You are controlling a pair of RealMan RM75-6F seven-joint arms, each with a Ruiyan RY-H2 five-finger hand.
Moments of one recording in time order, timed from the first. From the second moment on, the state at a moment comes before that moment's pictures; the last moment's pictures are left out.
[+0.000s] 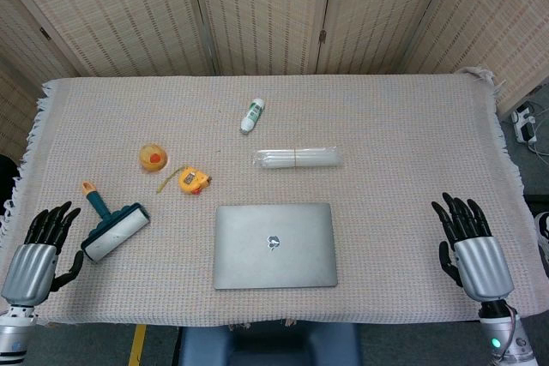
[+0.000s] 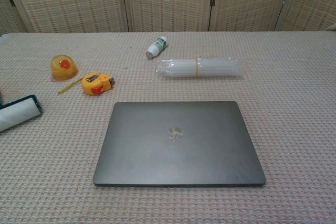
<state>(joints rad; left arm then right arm) -0.12 -1.19 -0.02 -1.56 1.58 1.52 -0.02 0.23 -1.21 -0.19 -1.65 -1.51 1.72 -0.18</state>
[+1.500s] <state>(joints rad) -0.15 -1.18 0.01 -1.56 1.66 1.49 -0.02 0.38 -1.26 -0.09 -1.74 -1.70 1.17 -0.22</state>
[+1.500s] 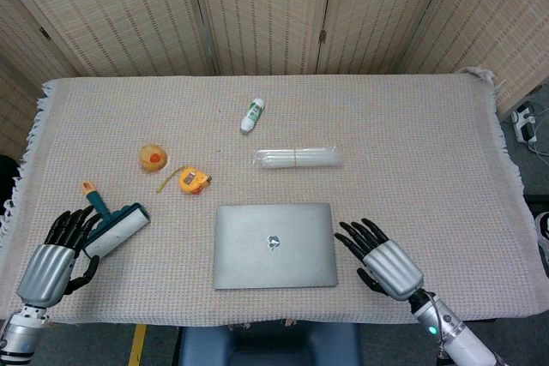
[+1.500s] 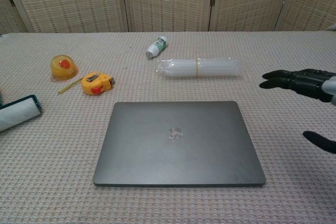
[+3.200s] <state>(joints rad) -0.16 -1.20 0.04 -1.51 1.67 1.48 -0.06 0.69 -1.74 0.03 -1.54 -1.42 0.80 -0.55</state>
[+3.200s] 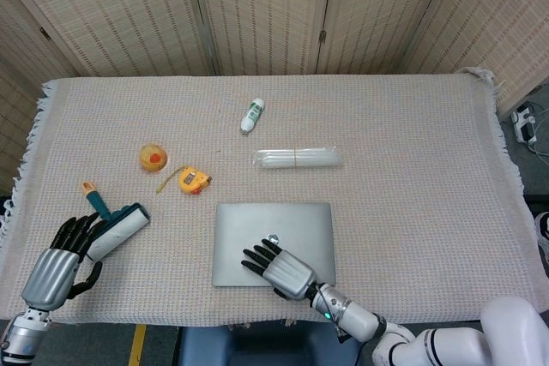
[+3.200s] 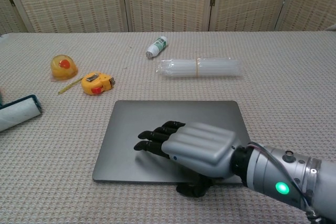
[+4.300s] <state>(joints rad) -0.21 -1.26 0.09 -1.43 1.70 1.36 -0.10 0.76 -1.81 0.09 -1.54 -1.28 0.91 -0.90</state>
